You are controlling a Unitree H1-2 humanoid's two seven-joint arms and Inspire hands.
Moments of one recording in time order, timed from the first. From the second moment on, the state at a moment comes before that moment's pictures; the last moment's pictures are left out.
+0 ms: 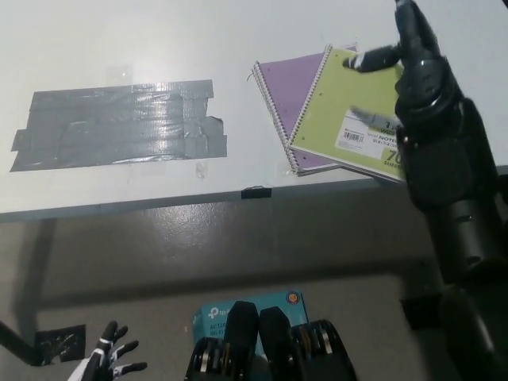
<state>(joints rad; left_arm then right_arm) 0.18 0.38 -0.16 -0.25 -0.35 0.46 0.10 -1.04 -0.07 -0.08 0.66 -0.65 0.46 0.01</state>
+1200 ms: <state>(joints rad) 0.18 0.36 -0.16 -0.25 -0.31 0.46 0.09 -0.87 -0.03 0.06 0.75 -0.71 0.46 -0.09</state>
